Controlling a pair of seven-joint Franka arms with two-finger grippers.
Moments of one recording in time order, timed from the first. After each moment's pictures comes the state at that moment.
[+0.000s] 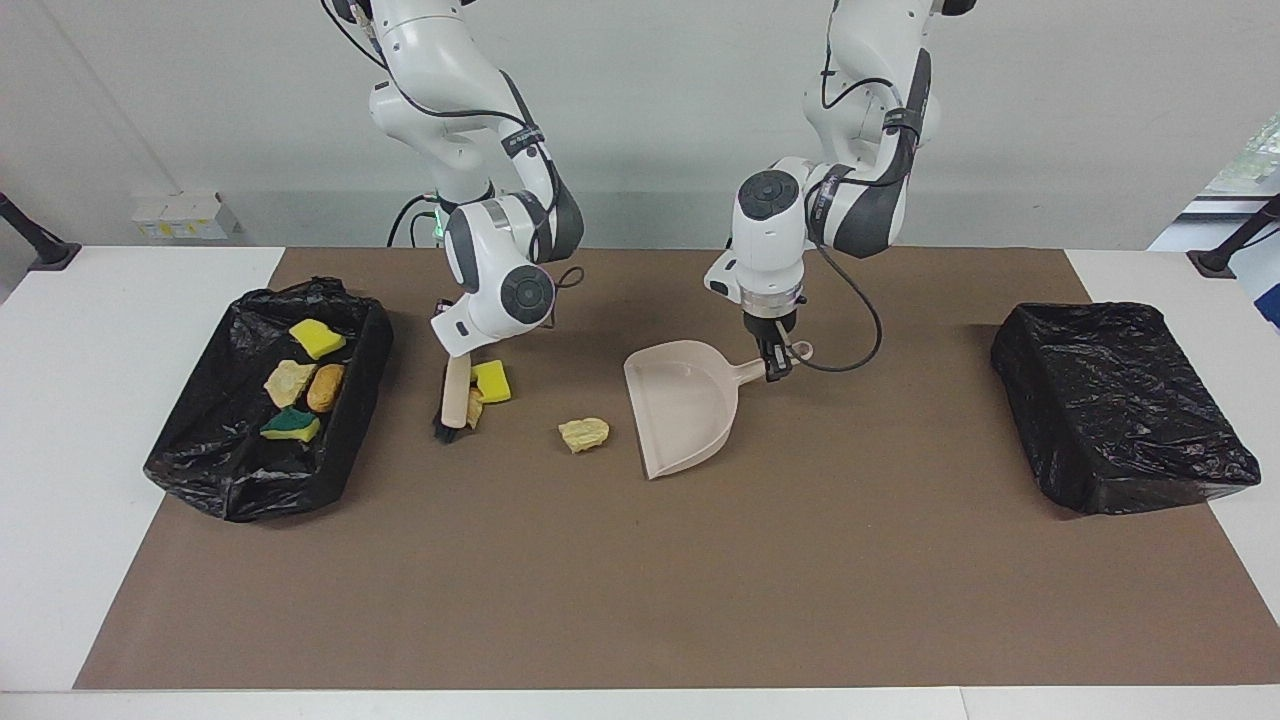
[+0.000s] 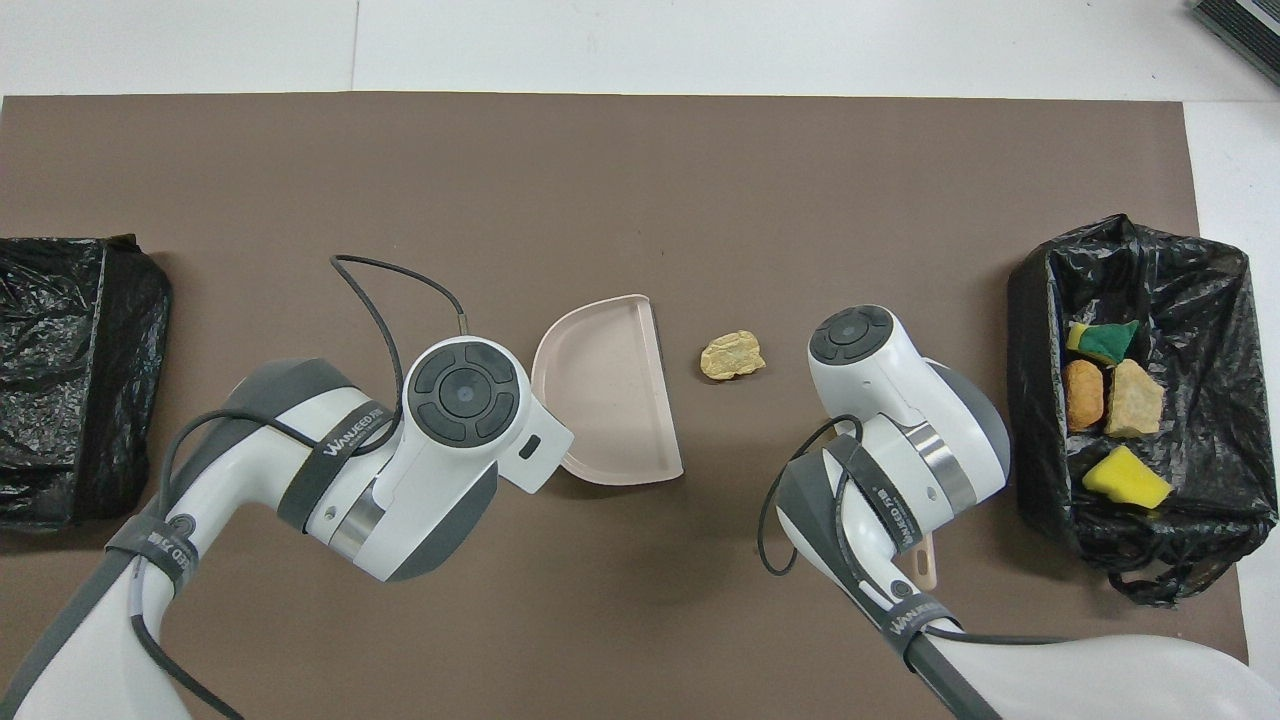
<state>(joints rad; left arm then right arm) -0.52 0.13 -0.05 -2.04 0.21 2.12 0.81 0.24 0.22 0.12 -2.07 -0.23 1.63 0.59</state>
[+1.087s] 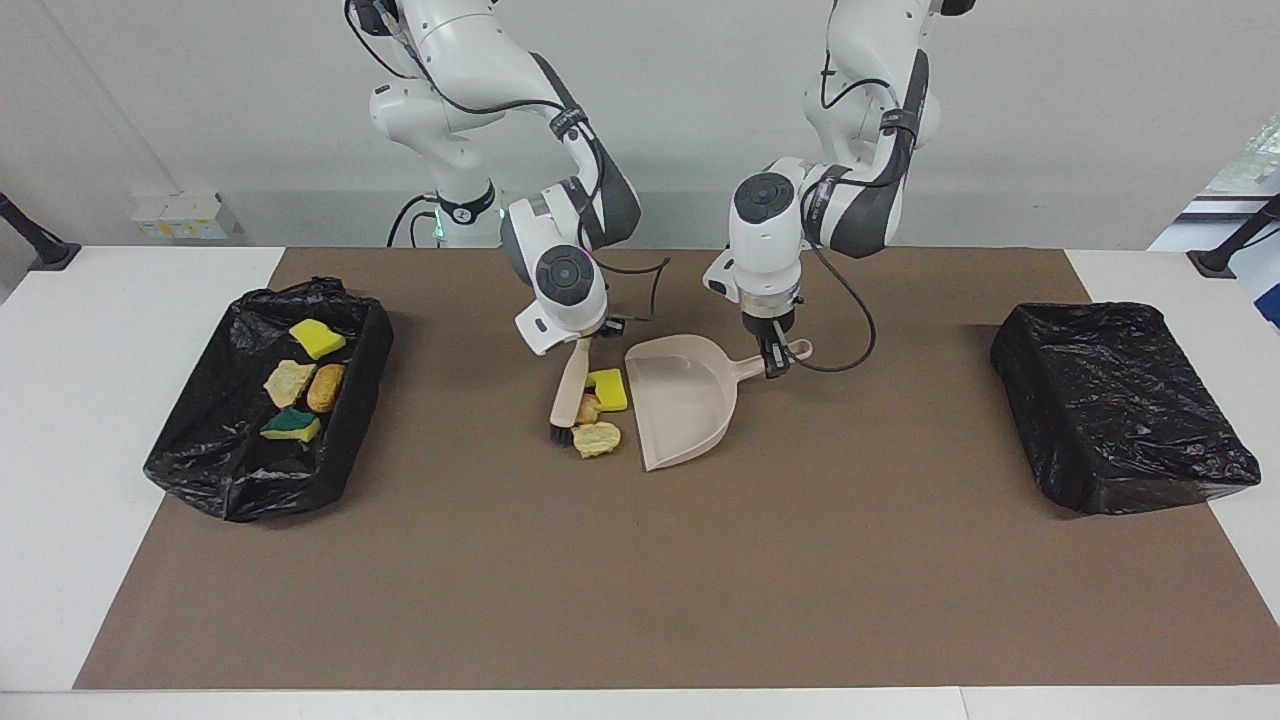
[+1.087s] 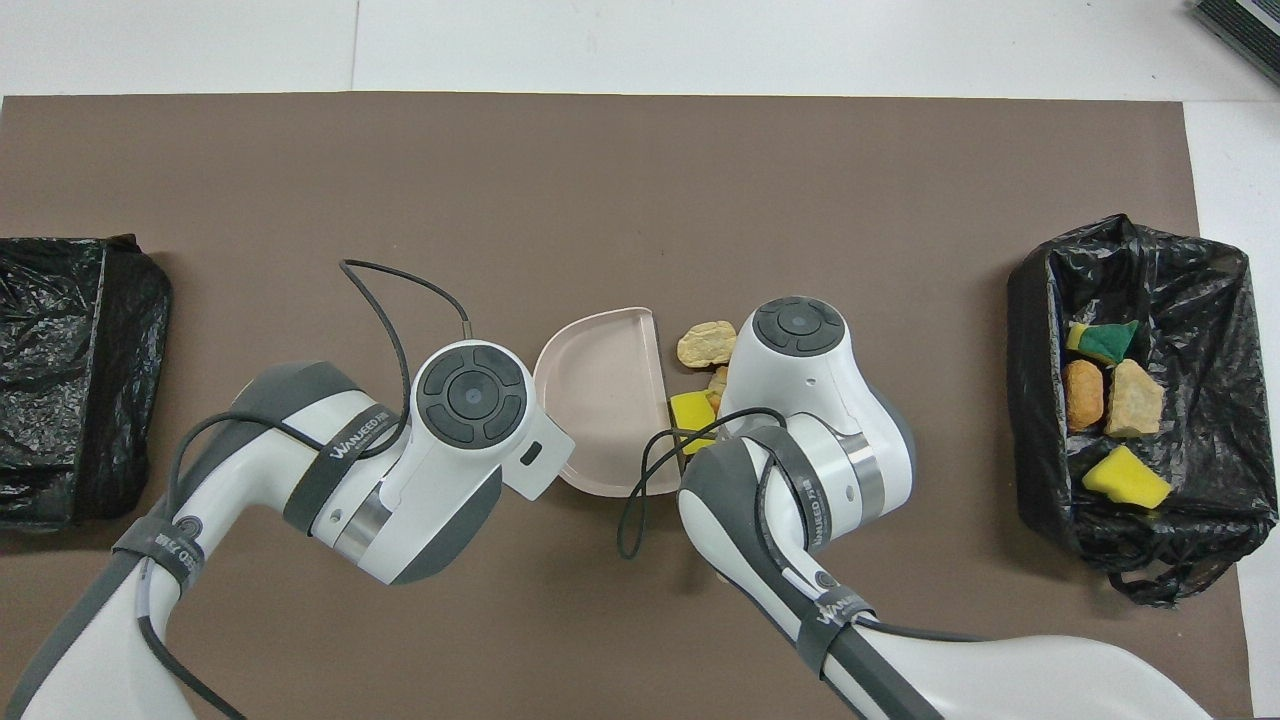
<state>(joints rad) -0.53 0.13 -0.05 -2.05 0.21 2.10 0.82 0.39 0.29 0.12 -1.95 0.23 1.86 0.53</state>
